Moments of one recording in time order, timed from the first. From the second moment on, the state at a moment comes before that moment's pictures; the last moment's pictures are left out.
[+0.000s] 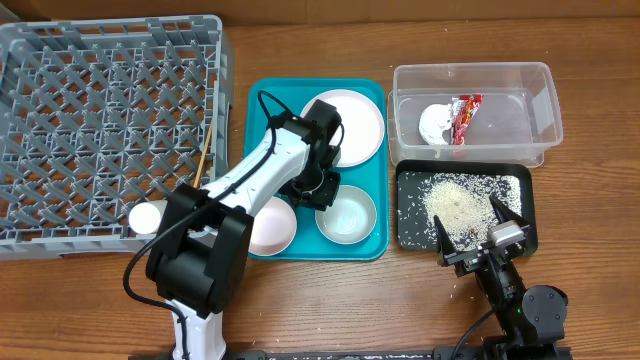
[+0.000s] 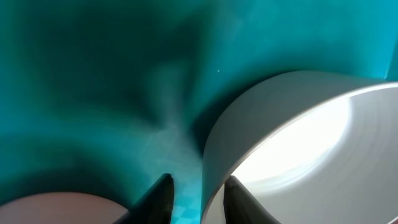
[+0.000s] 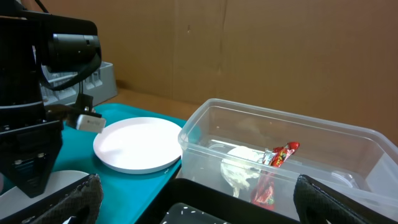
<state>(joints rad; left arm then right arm) -0.50 2.00 1.45 -1.05 0.18 -0.21 0.11 0.01 0.02 -0.01 -0.23 -0.09</state>
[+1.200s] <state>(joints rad) -0.36 1.88 2.07 -1.69 -0.48 -0.34 0.11 0.01 0.02 -0.01 -0.23 -0.09</state>
